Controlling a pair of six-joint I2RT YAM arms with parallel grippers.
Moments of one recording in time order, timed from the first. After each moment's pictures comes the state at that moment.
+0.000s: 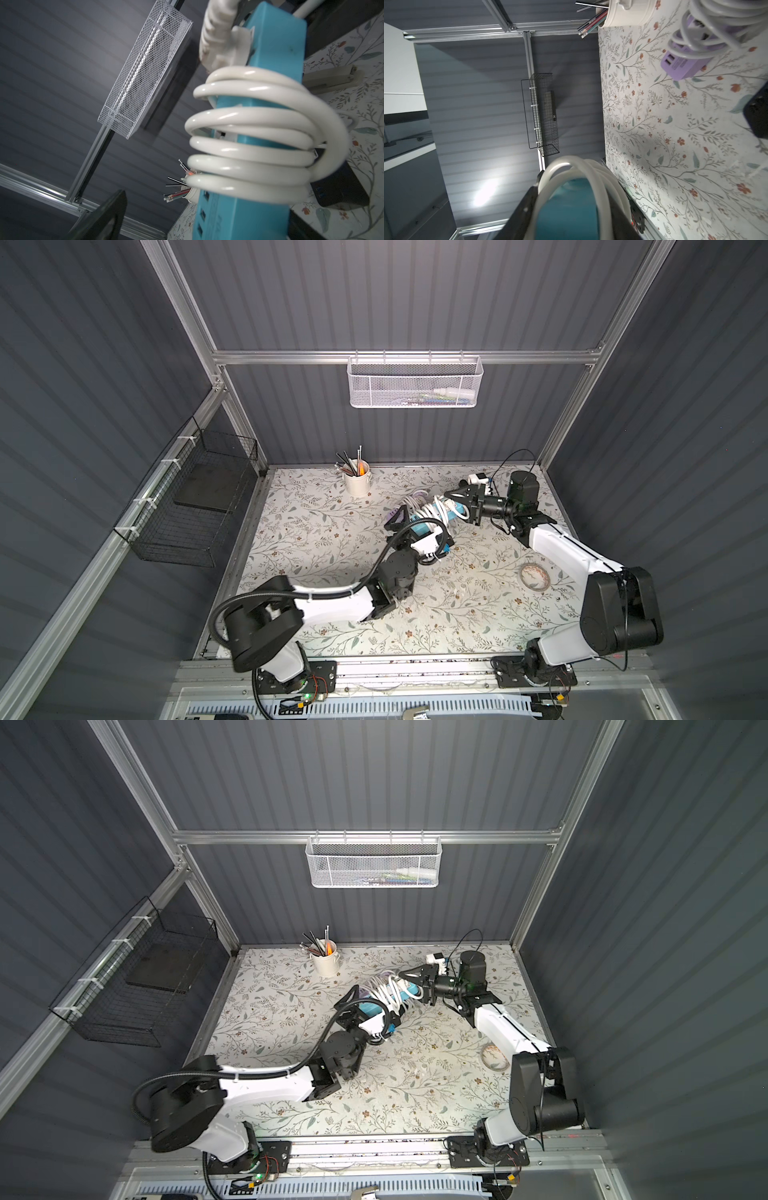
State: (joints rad) left arm -1.11 1.46 0.77 0.72 -0.81 0.93; right arm 0.16 1.48 0.98 0.25 -1.10 1.34
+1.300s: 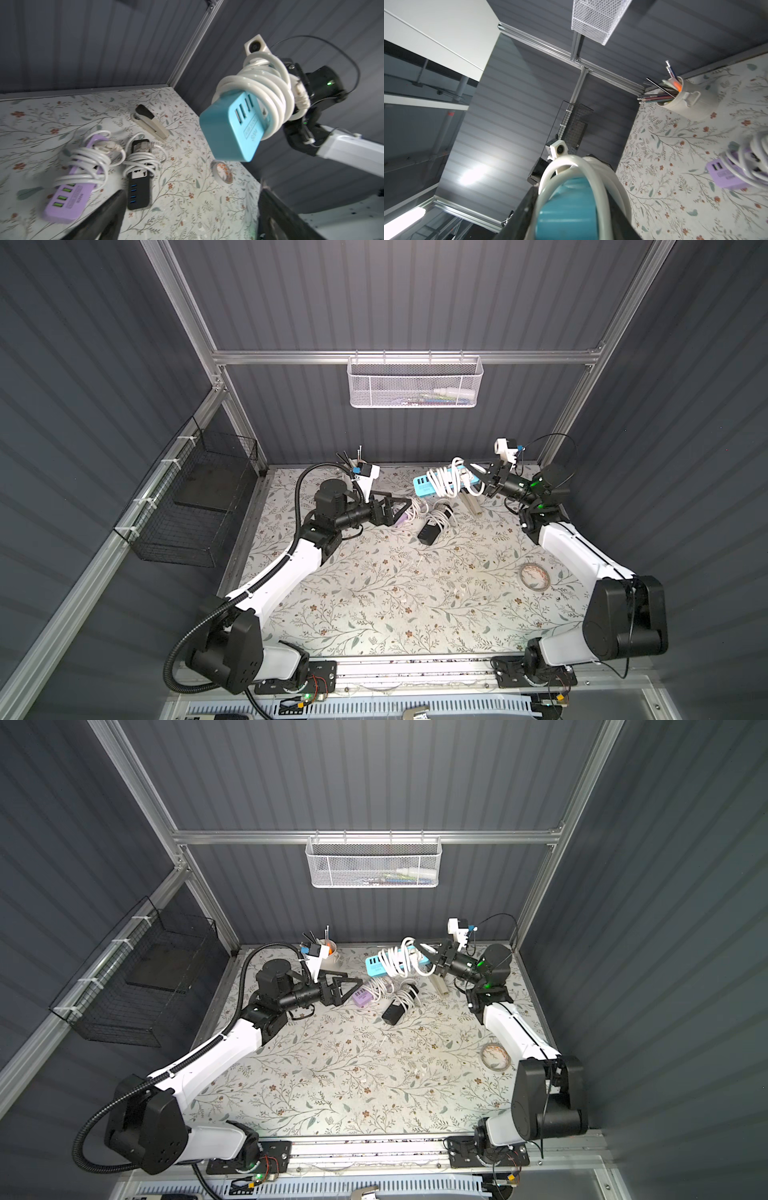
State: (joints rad) left arm -0.46 1.37 0.99 0.27 0.69 -0.51; right arm 0.09 1.48 1.02 0.80 -1.03 1.45
